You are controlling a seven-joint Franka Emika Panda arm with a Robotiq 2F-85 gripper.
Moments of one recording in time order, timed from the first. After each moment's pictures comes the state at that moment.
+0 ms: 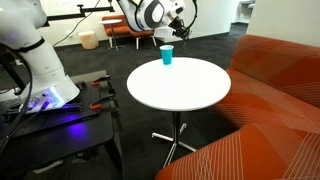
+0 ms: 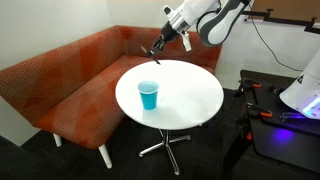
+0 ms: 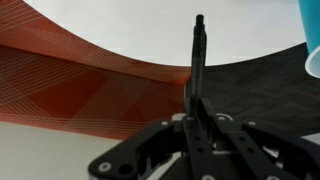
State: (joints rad) arm -0.15 0.41 0.09 -2.26 -0.49 3.46 0.09
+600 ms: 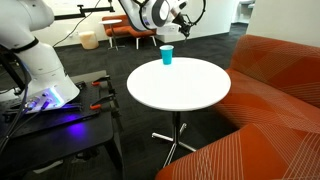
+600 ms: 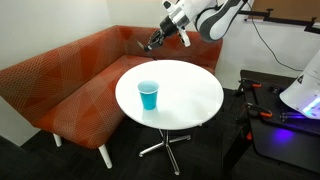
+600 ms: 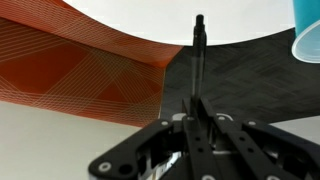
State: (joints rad) arm -0.51 0.46 0.42 -2.20 -0.73 3.46 0.08
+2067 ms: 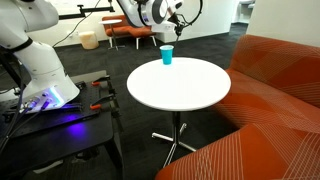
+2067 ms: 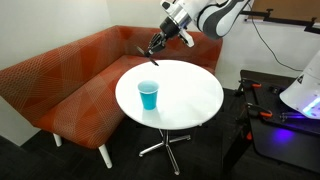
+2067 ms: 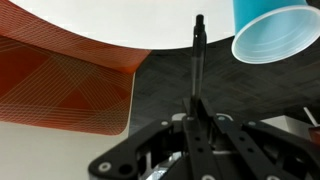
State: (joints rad) arm -0.84 0.56 0.81 -2.21 -0.89 3.29 0.10
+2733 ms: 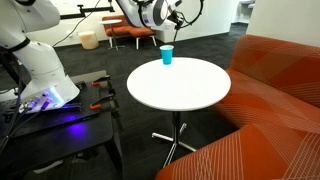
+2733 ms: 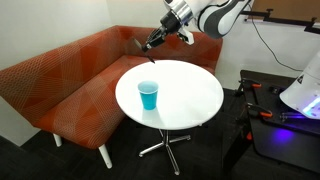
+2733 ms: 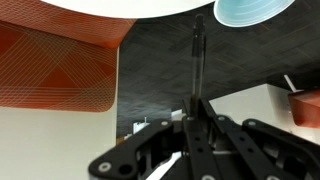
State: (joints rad) arm -0.99 0.67 0.97 -2.21 -0.96 3.34 0.10
